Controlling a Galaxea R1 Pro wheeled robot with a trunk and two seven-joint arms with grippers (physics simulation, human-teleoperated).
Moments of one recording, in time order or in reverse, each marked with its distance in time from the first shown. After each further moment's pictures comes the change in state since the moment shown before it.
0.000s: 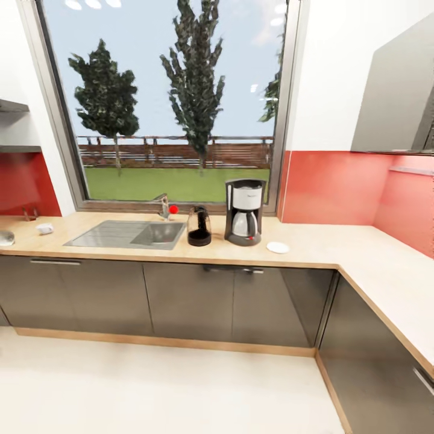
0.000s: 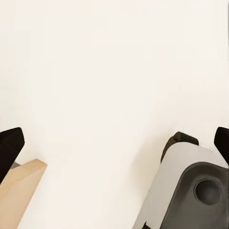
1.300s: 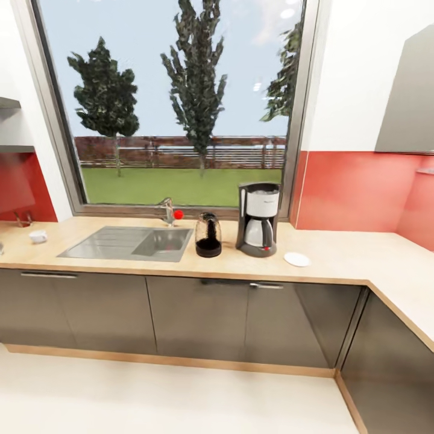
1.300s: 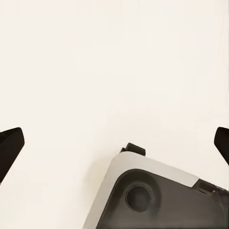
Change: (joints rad) left arm 0.000 -0.153 0.001 -0.009 0.009 -0.143 0.043; right arm 0.299 0.012 -0.009 -0.003 -0.255 -0.359 -0.028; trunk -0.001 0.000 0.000
